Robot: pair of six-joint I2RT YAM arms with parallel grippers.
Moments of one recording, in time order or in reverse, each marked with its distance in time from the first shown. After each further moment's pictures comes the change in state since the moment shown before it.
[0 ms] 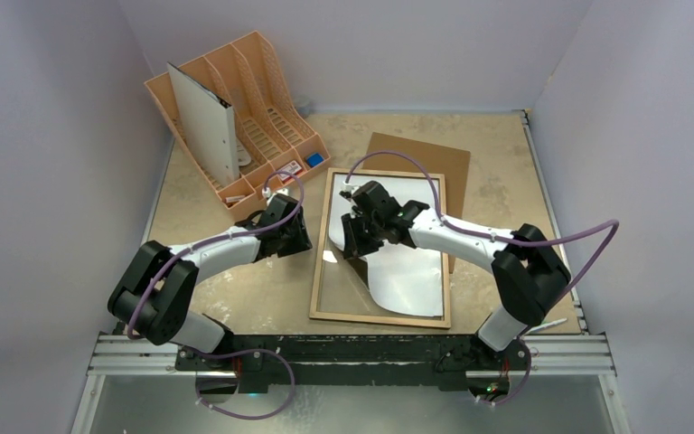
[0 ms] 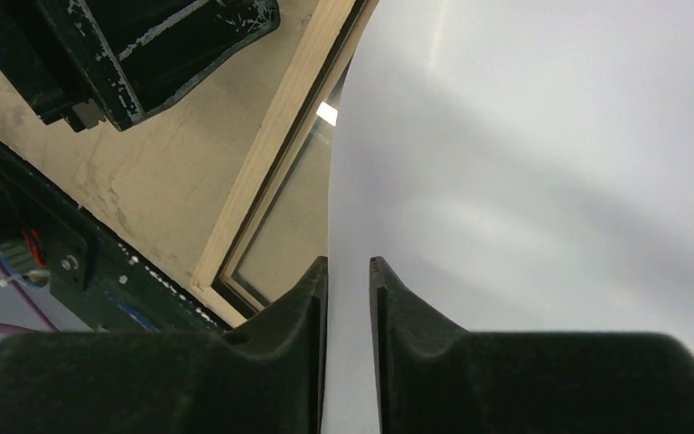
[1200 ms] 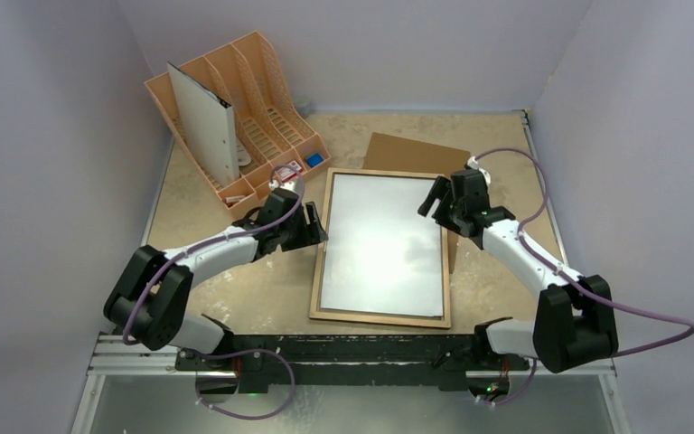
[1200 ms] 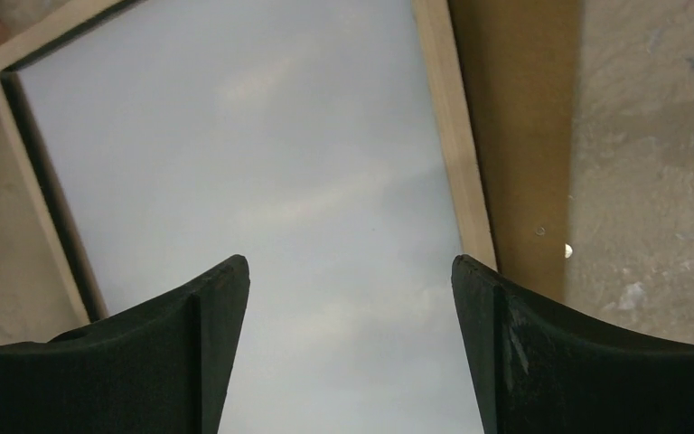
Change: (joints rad) left arm 0.000 -0.048 0.013 0.080 0.138 0.039; right arm -0.525 -0.344 -0.271 0.095 0.290 0.212
